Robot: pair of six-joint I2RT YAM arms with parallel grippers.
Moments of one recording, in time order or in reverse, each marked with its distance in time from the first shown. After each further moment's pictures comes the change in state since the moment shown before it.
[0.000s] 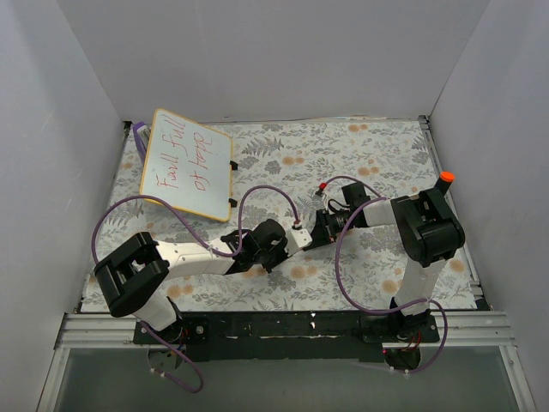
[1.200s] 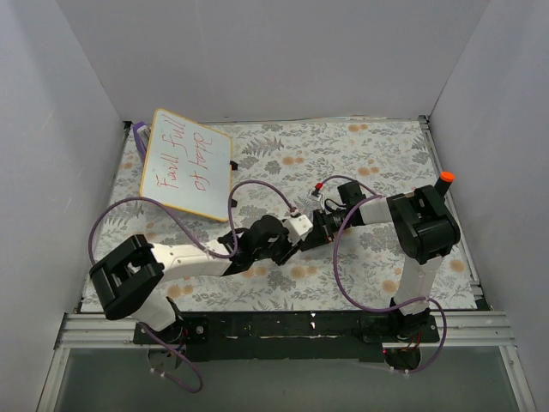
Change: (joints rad) left arm 0.000 0.002 0.003 0.208 -0.012 -0.116; right arm 0.018 0.036 0.040 -0.032 -0.024 -0.015
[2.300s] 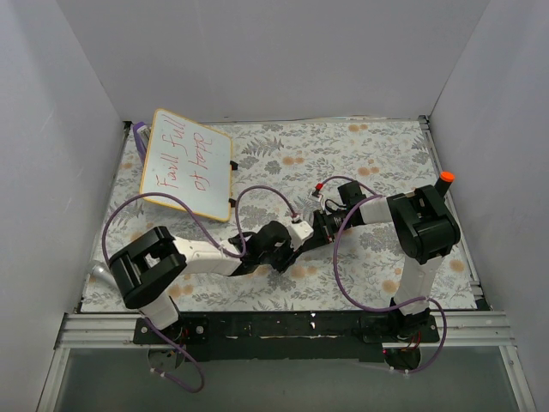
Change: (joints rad) left arm -0.007 0.071 -0.046 0.007 0.023 -0.119; right arm 0.000 0.001 0.005 -0.040 -0.005 -0.028
